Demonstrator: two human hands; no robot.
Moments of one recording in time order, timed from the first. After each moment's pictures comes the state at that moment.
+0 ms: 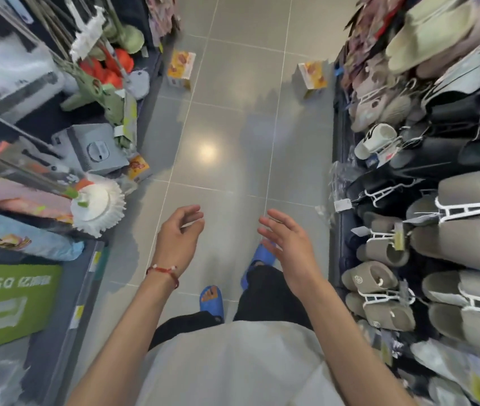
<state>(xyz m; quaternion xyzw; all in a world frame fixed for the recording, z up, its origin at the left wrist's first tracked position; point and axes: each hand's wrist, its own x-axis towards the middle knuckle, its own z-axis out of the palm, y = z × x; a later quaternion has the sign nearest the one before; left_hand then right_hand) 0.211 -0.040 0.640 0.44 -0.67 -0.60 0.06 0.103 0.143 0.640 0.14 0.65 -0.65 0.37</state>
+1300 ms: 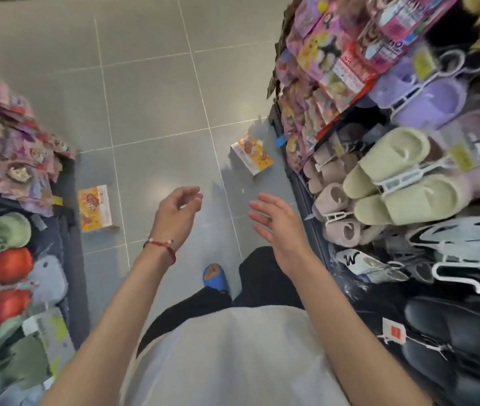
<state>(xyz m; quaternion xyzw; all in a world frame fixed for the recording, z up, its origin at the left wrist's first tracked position) -0.651 -0.321 0.657 0.31 -0.73 -0.60 -0.10 -0.674 -0.126 0.661 0.29 0.61 -0.69 0.27</state>
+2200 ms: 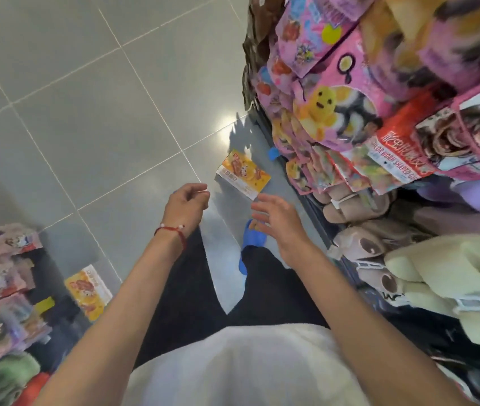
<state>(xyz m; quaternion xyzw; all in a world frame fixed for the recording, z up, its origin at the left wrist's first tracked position) -1.097 -0.368 0.534 0.30 -0.74 -0.53 -0.30 -1.061 -0.187 0.538 0.44 0.60 -0.60 0.27</state>
